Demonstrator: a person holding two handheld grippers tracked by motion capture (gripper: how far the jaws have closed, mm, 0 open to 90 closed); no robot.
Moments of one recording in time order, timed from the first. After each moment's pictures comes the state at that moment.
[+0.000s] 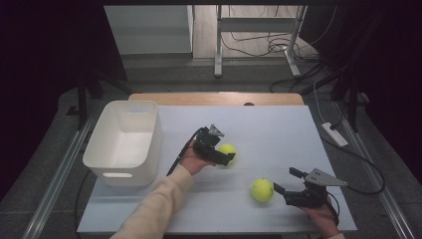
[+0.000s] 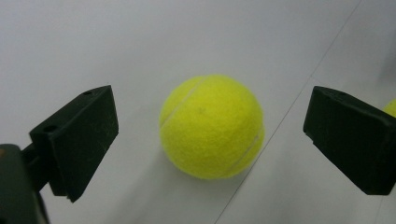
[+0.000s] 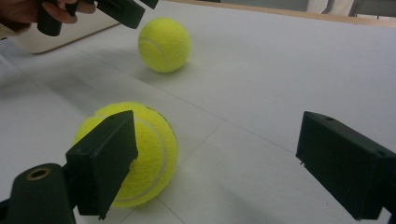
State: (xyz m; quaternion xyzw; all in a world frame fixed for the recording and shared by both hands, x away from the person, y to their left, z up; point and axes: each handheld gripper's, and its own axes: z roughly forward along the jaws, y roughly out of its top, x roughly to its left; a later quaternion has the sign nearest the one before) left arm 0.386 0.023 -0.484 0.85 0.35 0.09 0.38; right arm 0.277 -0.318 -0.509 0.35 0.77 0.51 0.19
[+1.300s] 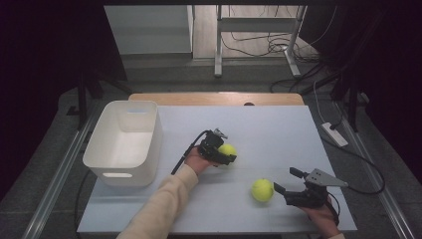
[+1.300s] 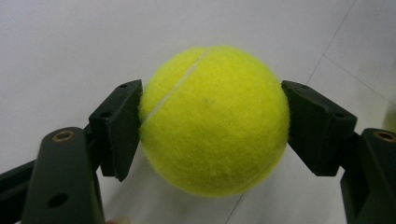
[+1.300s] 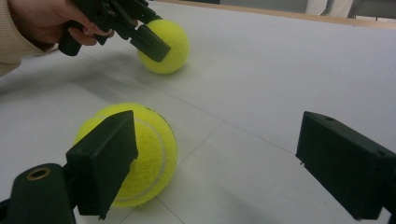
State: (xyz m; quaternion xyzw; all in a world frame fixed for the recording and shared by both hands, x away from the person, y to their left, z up) left arm 0.403 0.014 -0.510 0.87 0.35 0.04 0.36; right arm 0.276 -0.319 -0.509 0.35 0.76 0.51 0.19
